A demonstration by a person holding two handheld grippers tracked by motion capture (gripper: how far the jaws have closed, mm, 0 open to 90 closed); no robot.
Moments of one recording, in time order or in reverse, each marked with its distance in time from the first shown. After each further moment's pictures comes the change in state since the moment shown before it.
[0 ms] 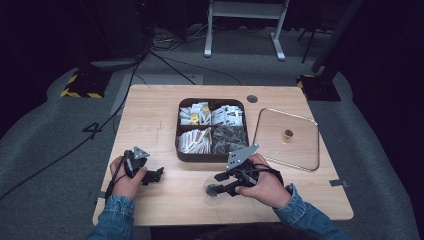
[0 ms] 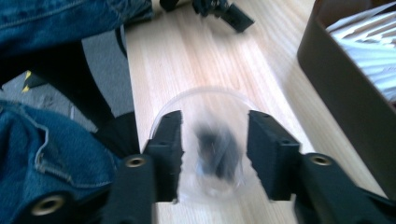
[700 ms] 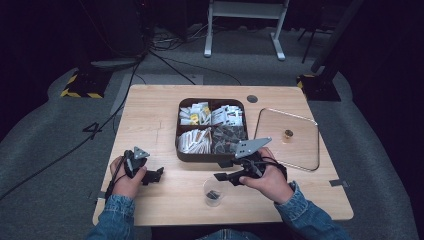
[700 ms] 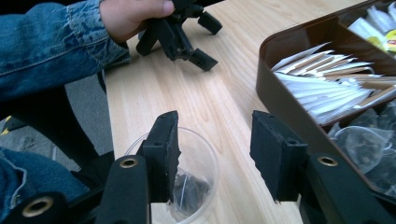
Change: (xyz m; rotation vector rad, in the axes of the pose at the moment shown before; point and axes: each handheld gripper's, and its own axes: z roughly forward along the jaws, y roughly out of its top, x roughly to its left) left arm 0.000 0.000 0.000 0.000 0.000 0.000; right arm -0.014 0.002 -0.019 -0.149 -0.077 0.048
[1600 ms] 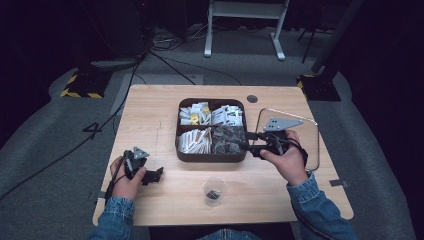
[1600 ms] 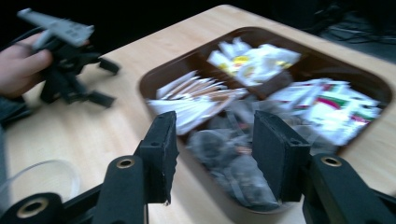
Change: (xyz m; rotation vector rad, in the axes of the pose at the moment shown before) left arm 0.001 0.000 -0.001 0.003 0.006 -0.003; right arm -0.064 -0.008 -0.053 -0.147 -0.280 0.120
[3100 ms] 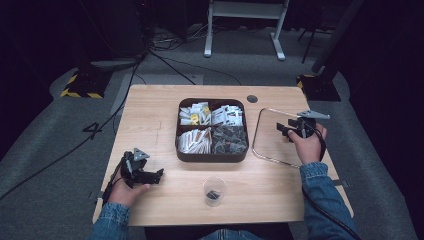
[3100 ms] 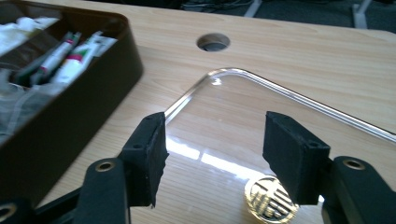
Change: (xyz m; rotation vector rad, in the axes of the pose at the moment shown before) left arm -0.002 -0.003 -0.002 -0.004 -0.016 0.015; right arm -0.142 -0.073 -0.013 0.008 -0.485 0.266
